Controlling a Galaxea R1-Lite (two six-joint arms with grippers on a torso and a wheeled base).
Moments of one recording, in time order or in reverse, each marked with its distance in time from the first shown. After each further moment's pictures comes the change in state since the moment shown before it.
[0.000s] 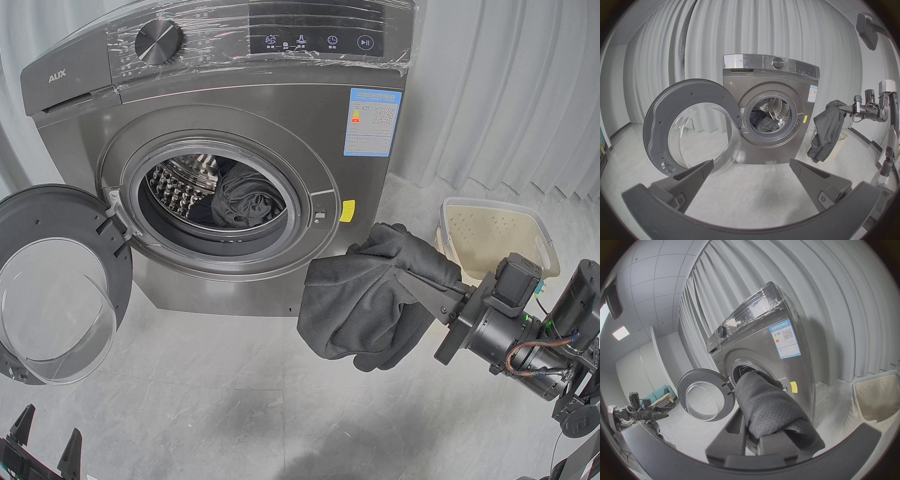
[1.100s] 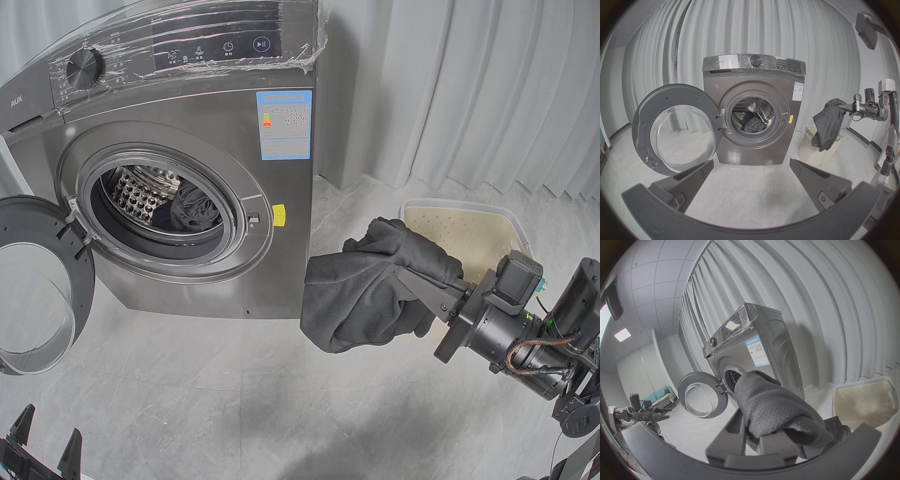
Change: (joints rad) left arm 0.000 -0.001 0.000 0.000 -0.001 0.005; right arm 0.006 0.000 -0.008 -0.006 -0.001 0.000
